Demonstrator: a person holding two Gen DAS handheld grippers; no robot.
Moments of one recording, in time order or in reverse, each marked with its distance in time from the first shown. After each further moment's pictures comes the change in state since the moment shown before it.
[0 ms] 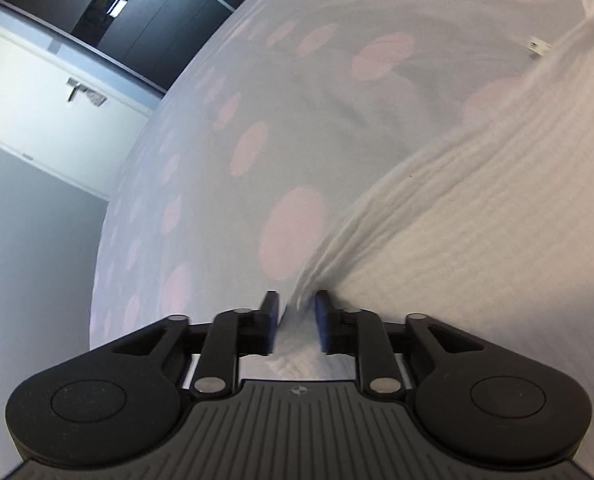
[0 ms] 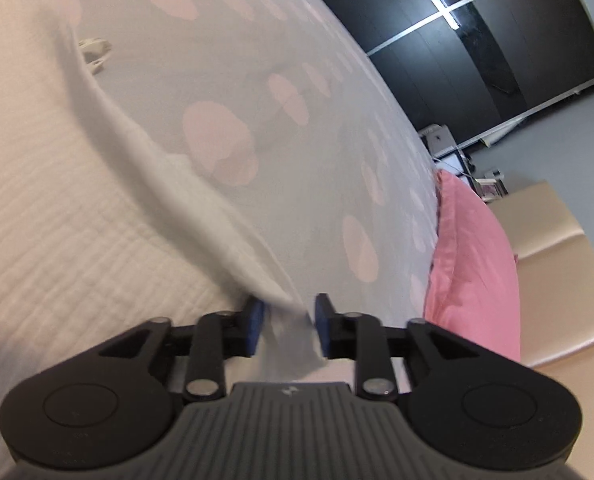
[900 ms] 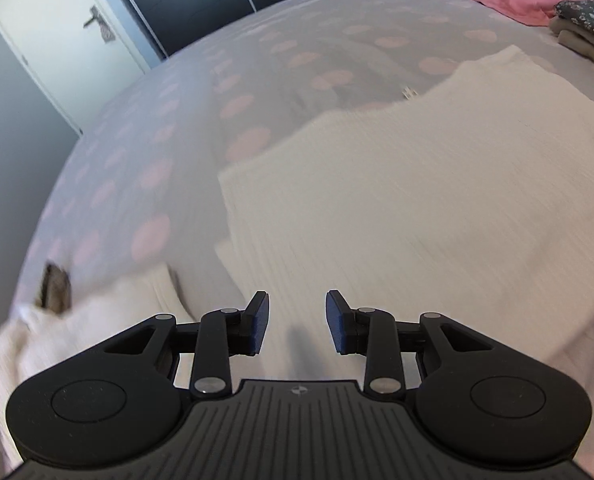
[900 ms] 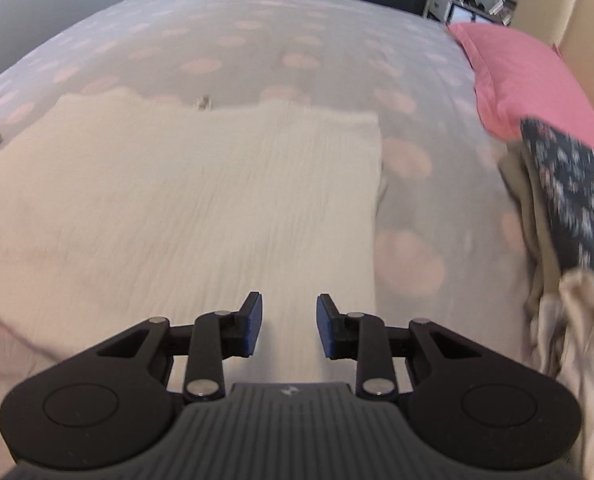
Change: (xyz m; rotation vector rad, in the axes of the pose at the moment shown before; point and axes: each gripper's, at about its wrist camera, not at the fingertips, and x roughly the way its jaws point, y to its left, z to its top) left arm -0.181 0.005 -0.138 -0.316 -0.021 -0.290; right arm -0.174 -0.010 -0.134 0.615 0.111 0.464
